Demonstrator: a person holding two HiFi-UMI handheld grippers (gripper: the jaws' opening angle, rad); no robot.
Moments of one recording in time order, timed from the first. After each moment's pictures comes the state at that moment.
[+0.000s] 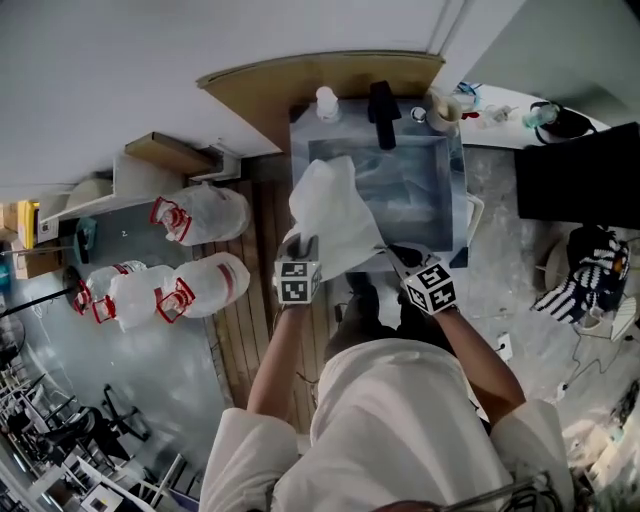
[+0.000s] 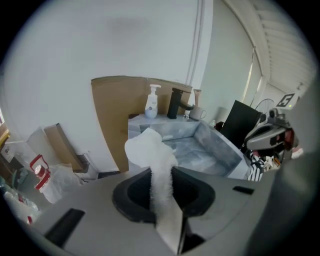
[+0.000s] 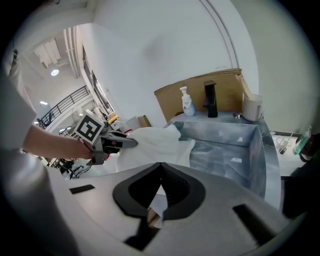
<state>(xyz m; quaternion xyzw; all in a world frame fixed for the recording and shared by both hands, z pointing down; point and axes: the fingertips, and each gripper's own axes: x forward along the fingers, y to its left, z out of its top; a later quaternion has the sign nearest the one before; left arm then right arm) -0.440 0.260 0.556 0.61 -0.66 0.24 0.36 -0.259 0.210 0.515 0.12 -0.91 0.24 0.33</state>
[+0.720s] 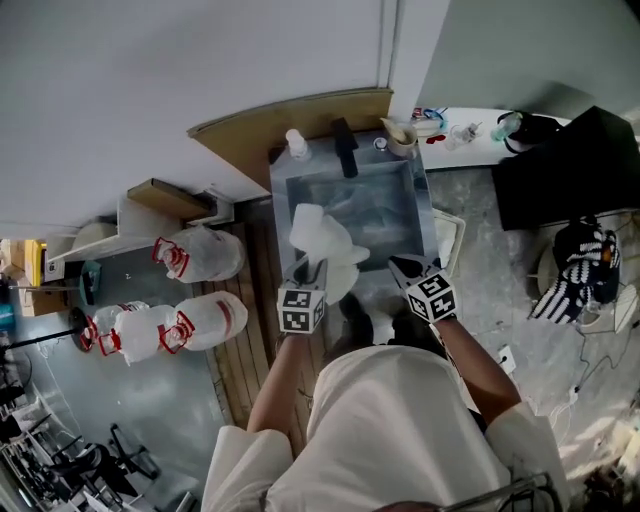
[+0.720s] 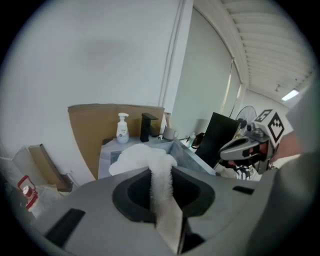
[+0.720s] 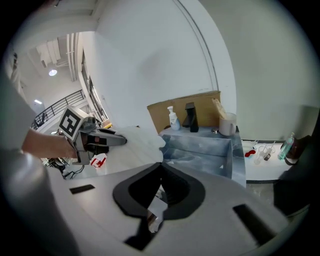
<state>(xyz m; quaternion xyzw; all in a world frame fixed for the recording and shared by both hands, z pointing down) -0.345 0.223 0.449 0.69 -0.63 0.19 0.30 -0.189 0.176 0.456 0.18 -0.91 0.22 0.29</state>
